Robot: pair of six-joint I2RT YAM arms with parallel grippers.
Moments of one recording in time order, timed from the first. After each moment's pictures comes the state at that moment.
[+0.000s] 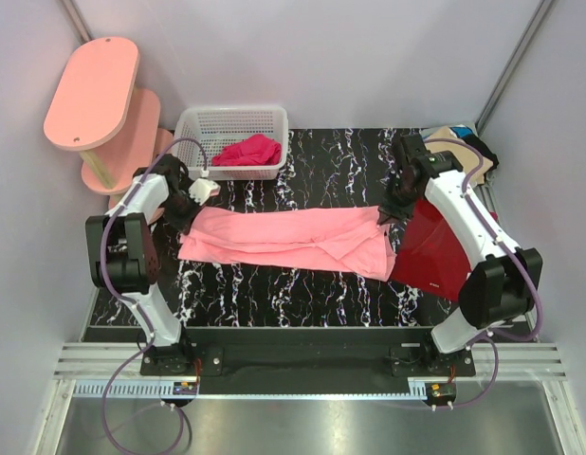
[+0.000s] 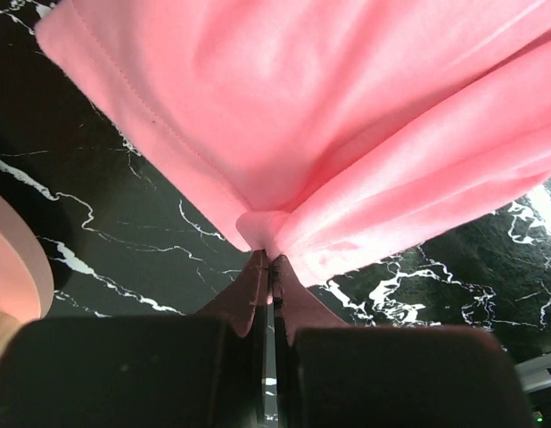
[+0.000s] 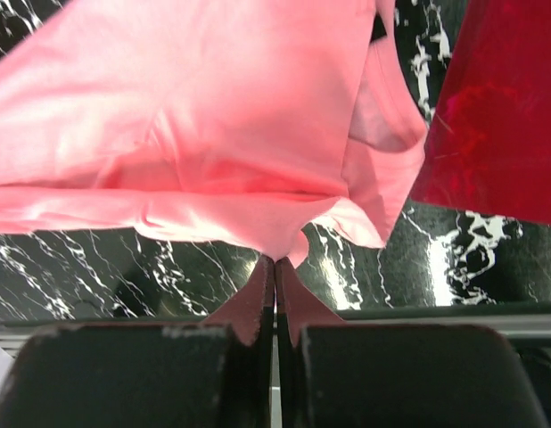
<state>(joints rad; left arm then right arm) 0.08 1.80 1.33 -0.92 0.17 0.78 0.27 1.58 1.49 -1.13 -0.06 0.64</state>
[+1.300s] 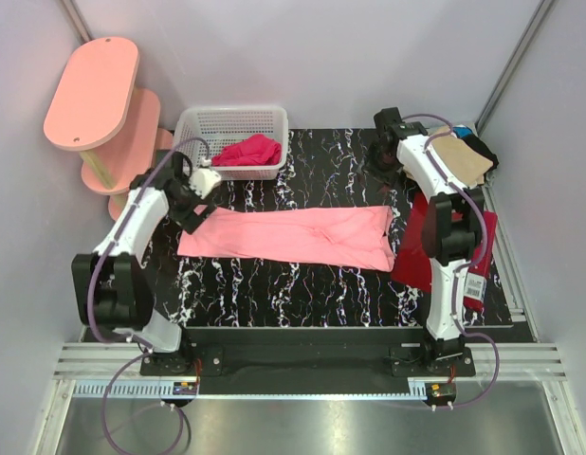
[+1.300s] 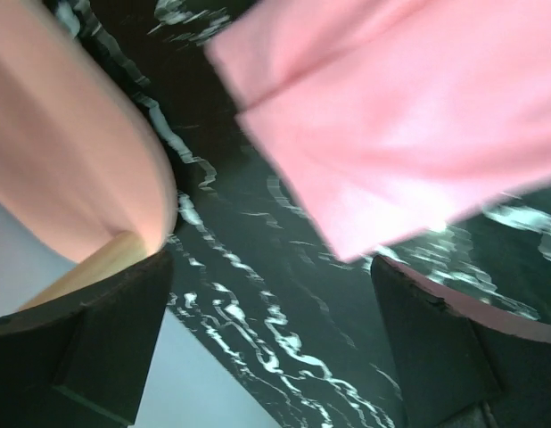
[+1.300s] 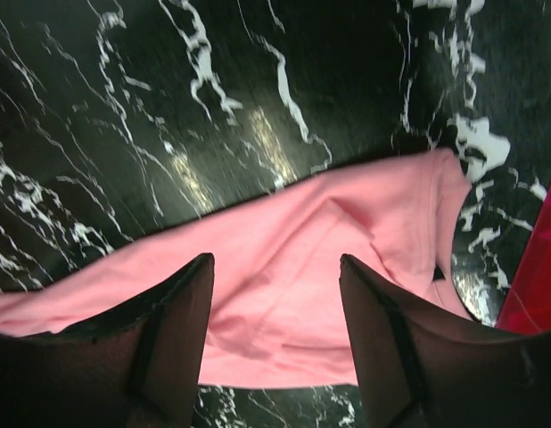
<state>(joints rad) 0.01 1.59 1.27 -0.80 0.02 0.74 0.21 2.13 1.95 -1.00 0.01 0.69</state>
